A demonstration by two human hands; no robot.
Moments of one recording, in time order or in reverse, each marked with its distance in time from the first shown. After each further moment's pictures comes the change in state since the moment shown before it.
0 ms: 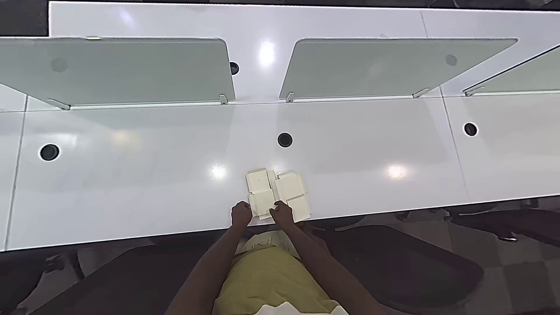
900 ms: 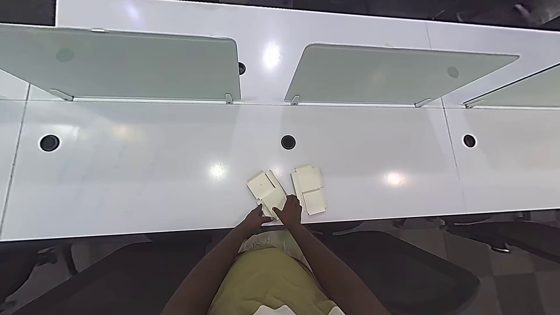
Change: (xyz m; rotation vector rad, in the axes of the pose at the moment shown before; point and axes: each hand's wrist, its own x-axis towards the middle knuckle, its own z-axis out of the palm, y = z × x) left_hand -0.015 0.004 0.023 -0.603 -0.505 0.276; right_hand 0.008 0.000 -0.019 -0.347 0.270 -0.004
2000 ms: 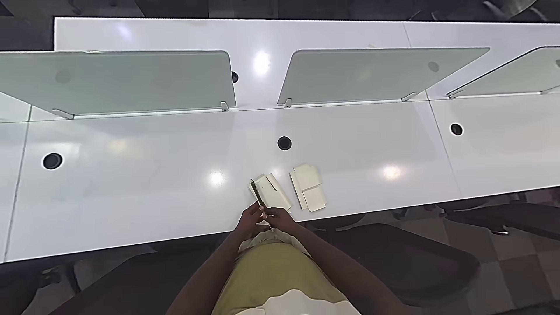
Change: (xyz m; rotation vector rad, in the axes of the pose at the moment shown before) left_hand -0.036 0.012 -0.013 -0.476 0.075 0.033; right_hand -0.038 -0.019 -0.006 0.790 -0.557 -0.369
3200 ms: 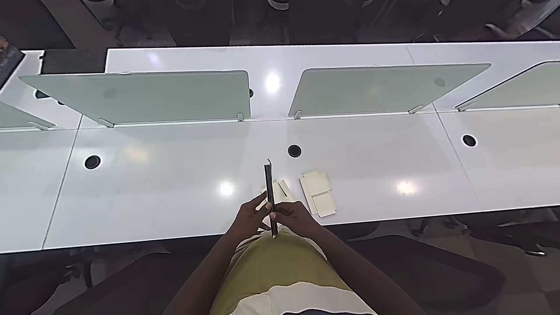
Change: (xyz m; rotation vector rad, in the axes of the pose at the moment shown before) left_hand -0.129 0.116 0.037 0.409 -0.125 0.383; right_hand -0.081 -0.155 0.012 -0.016 0.002 -0.417
